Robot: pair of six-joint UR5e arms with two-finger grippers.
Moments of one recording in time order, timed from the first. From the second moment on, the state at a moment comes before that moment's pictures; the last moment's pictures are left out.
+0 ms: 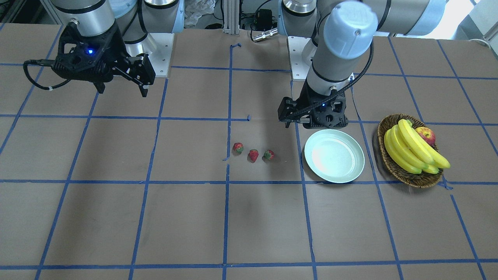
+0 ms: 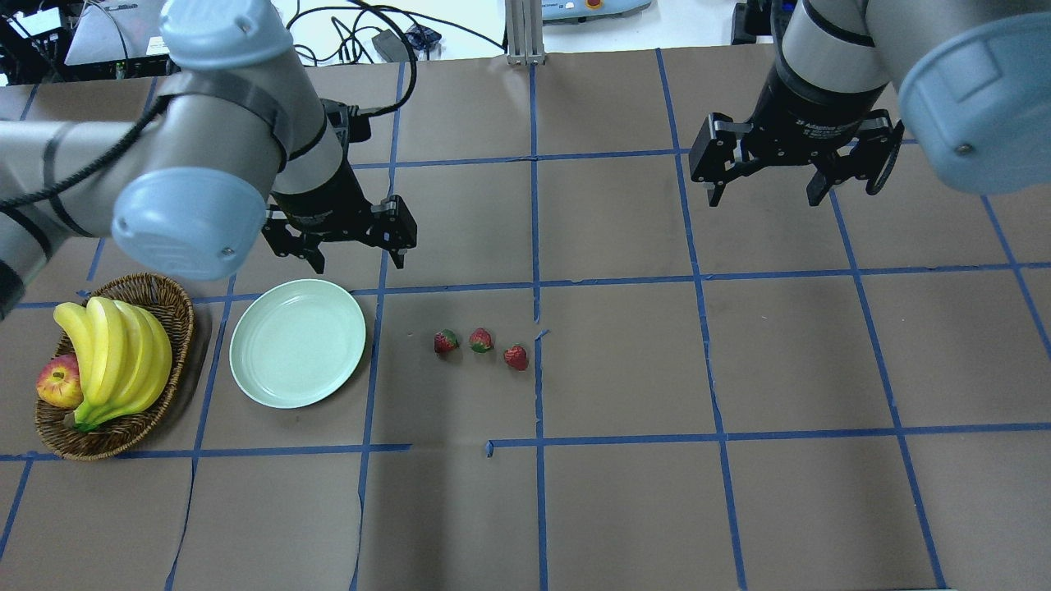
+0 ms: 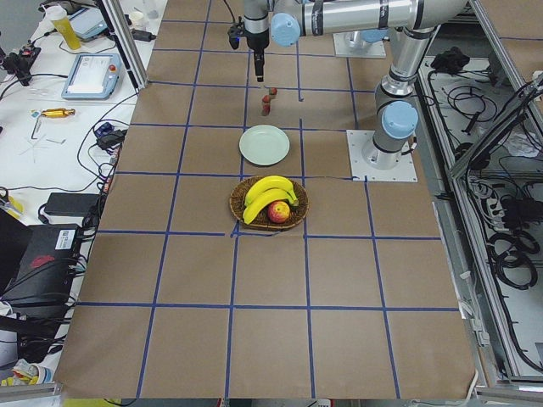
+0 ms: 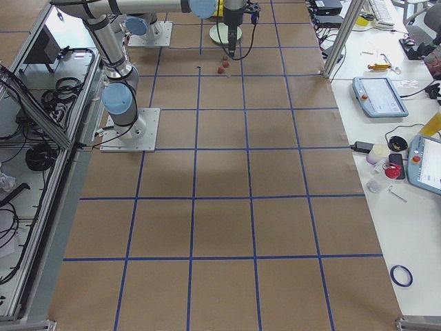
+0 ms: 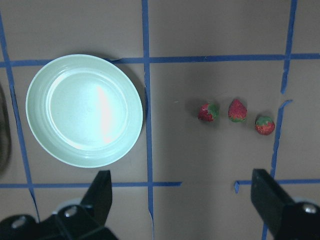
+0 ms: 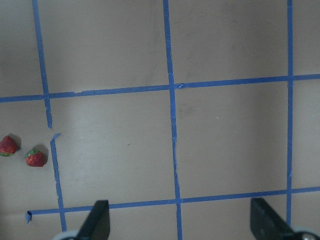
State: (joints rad) left arm -1.67 -1.67 -1.82 -1.28 1.57 -0.15; right arm 1.62 -1.61 1.60 -1.58 -1.60 0.11
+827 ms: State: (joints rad) left arm -1.77 -1.88 -1.96 -1.04 1.58 -0.20; right arm 1.62 -1.61 1.60 -1.58 -1.60 0.11
